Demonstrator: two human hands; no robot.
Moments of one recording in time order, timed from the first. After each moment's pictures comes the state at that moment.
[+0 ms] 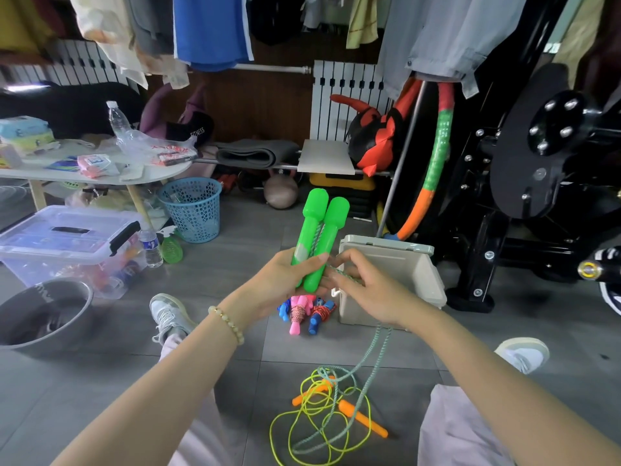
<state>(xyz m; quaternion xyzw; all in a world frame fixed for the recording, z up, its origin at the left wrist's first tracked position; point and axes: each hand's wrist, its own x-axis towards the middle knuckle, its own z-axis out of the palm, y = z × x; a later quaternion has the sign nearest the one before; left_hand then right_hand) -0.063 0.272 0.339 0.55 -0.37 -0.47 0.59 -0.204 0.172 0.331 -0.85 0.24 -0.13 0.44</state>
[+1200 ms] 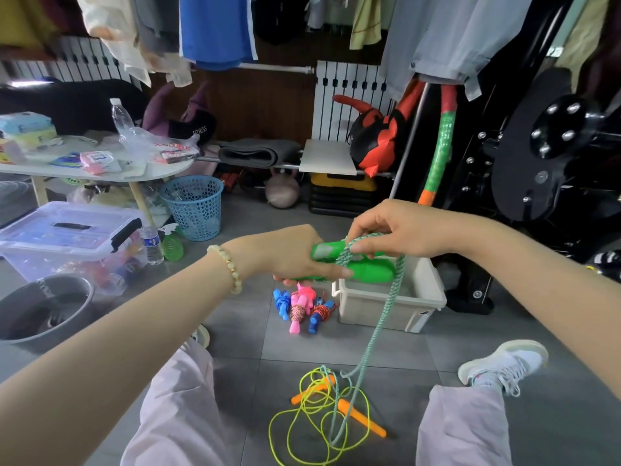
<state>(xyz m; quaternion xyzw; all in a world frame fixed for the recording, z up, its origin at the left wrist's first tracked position) -0.051 0.270 0.402 0.71 -0.63 -0.27 0.15 -0.207 0.156 0.444 -0.95 0.12 0.01 0.29</state>
